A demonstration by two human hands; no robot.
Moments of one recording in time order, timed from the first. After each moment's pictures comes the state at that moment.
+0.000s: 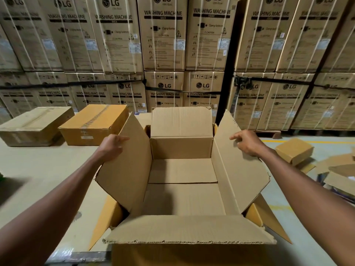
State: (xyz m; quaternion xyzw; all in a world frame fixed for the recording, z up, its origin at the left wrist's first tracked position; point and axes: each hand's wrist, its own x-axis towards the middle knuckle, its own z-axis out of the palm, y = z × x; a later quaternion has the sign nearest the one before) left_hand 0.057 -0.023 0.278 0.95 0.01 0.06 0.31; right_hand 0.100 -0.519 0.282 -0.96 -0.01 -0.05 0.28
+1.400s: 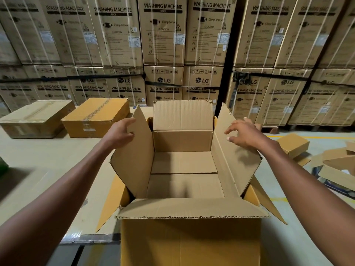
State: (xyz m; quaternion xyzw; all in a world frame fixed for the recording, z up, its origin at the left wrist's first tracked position) left_hand 0.016 -0.053 0.308 0.95 -0.01 0.10 0.29; right_hand 0.031 -0.482 0.313 -0.99 -0.04 -0.05 0.11
